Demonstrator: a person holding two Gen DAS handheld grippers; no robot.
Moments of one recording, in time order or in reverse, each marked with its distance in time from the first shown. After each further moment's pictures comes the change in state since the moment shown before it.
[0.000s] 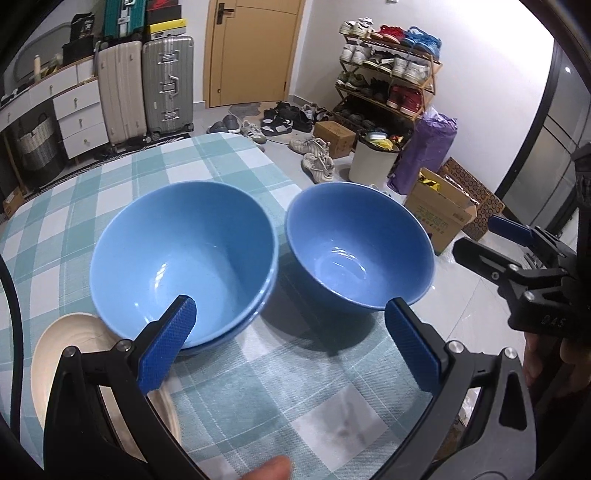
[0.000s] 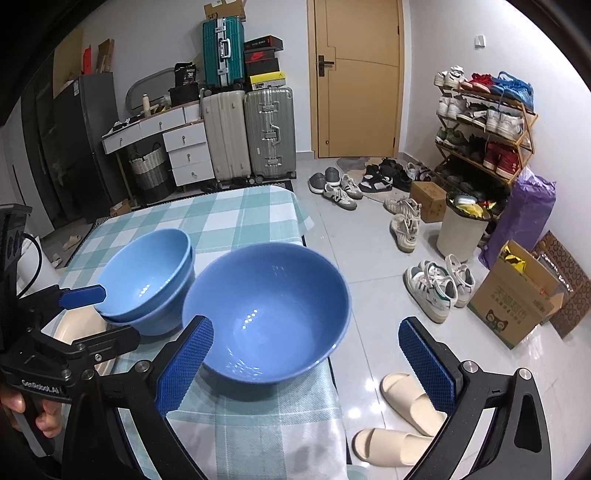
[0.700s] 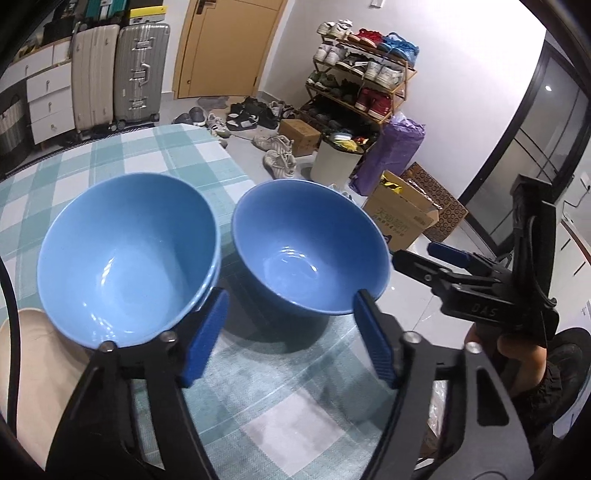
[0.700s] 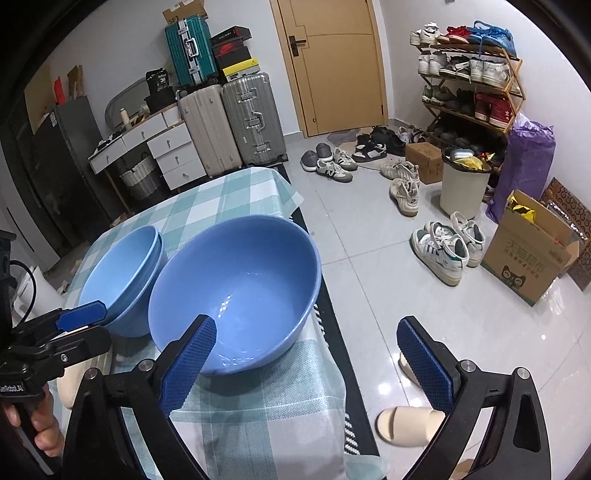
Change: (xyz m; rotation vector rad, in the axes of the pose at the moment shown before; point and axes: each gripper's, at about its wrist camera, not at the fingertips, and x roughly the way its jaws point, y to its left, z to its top) left arm 0.011 -0.009 0.001 -0.032 0.013 -0.180; right arm 0.034 -0.041 -0.017 0.141 0.066 0.056
